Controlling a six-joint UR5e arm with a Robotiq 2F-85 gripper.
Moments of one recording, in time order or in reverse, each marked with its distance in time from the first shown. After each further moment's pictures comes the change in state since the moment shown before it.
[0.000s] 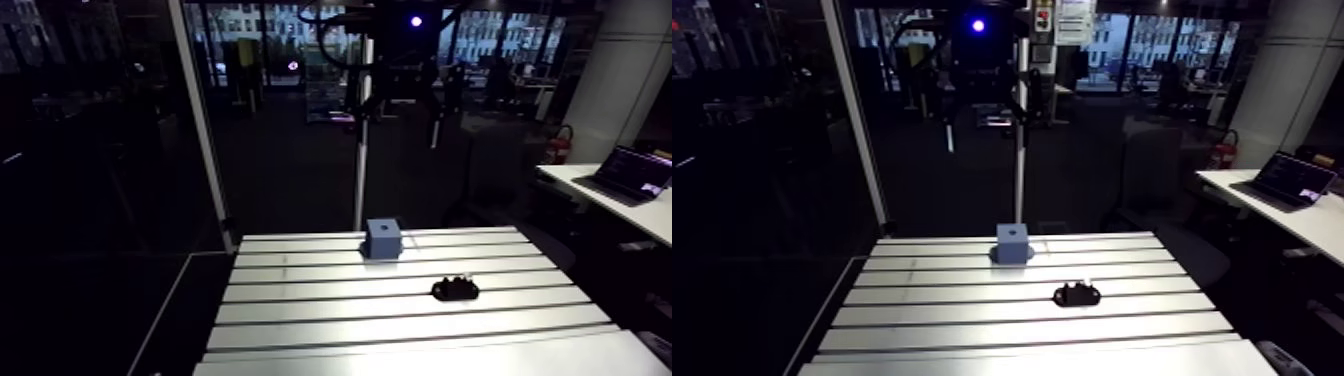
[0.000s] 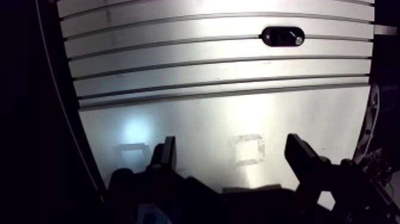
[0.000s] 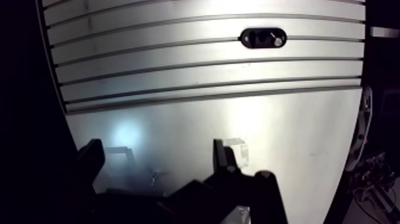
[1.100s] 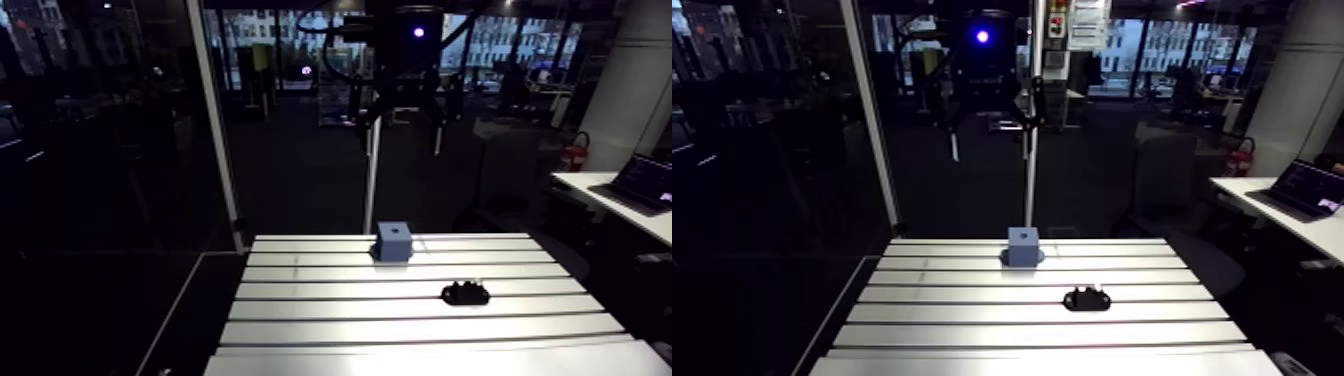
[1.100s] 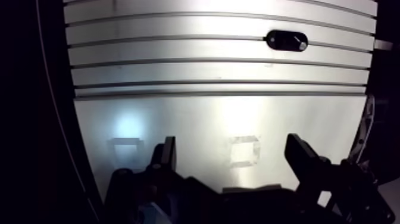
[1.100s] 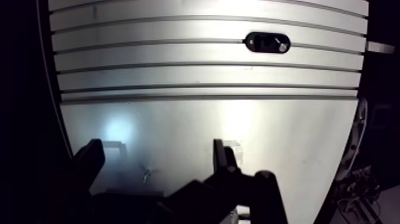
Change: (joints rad) arm 0.042 -0.015 0.024 -0.018 -0.025 -0.049
